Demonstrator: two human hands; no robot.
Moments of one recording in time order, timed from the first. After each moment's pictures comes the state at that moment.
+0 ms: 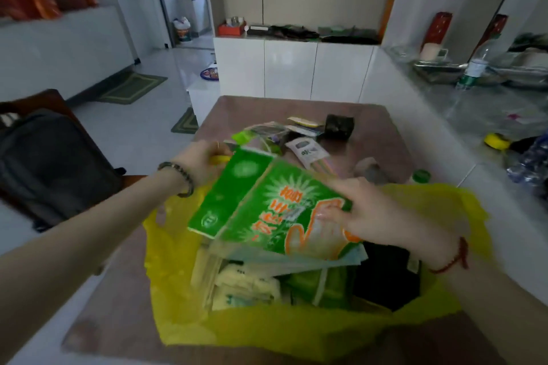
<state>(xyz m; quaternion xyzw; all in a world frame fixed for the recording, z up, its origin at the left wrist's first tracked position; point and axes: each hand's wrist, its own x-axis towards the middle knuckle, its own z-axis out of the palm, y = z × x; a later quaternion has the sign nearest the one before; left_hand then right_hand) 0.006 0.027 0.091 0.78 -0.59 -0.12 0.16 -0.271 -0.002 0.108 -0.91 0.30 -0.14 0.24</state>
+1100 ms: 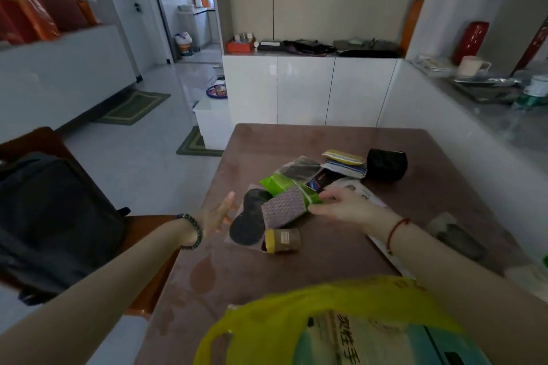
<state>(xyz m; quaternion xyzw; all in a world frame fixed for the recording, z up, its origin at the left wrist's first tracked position) 0.150 -0.094 0.036 0.79 -0.43 -0.40 0.16 -0.076 -0.196 0.035 -0.70 0.53 -0.11 0.48</state>
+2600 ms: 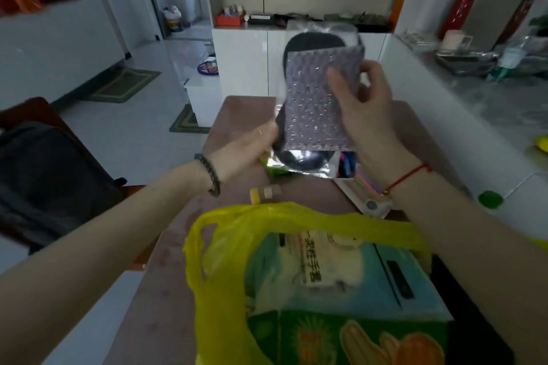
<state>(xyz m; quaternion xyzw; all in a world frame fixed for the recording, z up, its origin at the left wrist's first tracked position) 0.055 -0.058 0.114 0.57 -0.56 -0.44 0.41 -0.115 -0.109 0.151 -0.60 0.34 -0.56 0.46</state>
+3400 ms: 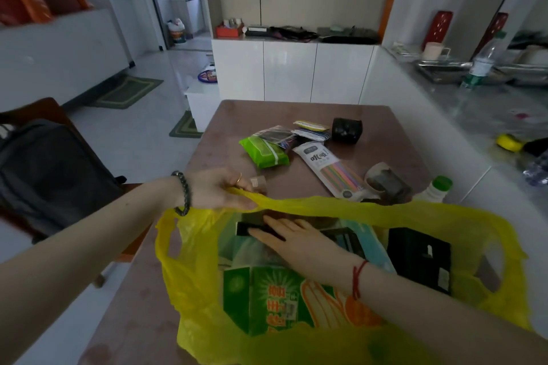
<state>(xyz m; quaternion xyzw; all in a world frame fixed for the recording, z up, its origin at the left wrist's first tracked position) 0.027 0.027 0.107 0.58 -0.71 -0.37 0.13 -0.173 0.008 0.025 -0.97 0.22 0.08 0.01</state>
